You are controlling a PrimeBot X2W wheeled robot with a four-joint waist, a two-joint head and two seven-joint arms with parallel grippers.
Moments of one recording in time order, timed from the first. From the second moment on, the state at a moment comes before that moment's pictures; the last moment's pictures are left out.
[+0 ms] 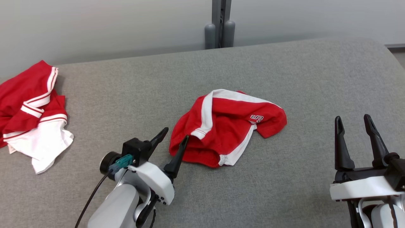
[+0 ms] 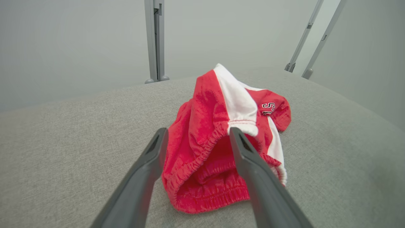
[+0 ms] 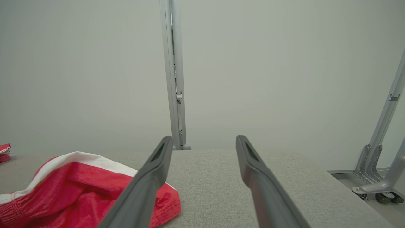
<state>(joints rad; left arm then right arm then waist) -0.48 0.11 -0.59 0.67 -0.48 -0.13 -0.26 -0.11 -0.05 -0.05 0.07 0.11 0.13 -0.26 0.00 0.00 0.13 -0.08</state>
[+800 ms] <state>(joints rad) -0.08 0.06 -0.21 0.34 -0.32 -0.04 -0.26 -0.03 -0.05 -0.05 0.11 0.09 0.13 -0.26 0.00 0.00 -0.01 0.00</state>
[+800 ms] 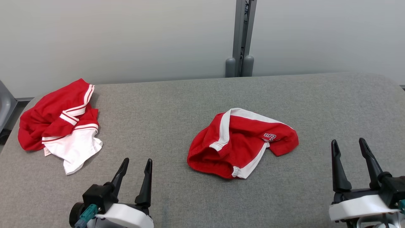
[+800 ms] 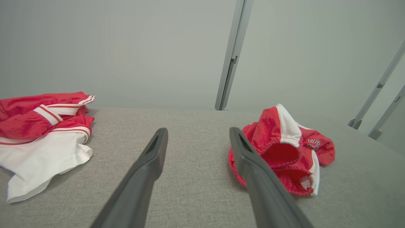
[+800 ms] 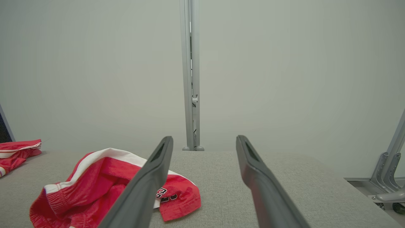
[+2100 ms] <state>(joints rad) -0.01 0.05 -0.23 0.31 -0.30 -0.01 -0.26 0.01 -0.05 -0.02 0.13 0.11 0.13 -0.26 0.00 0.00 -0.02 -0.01</state>
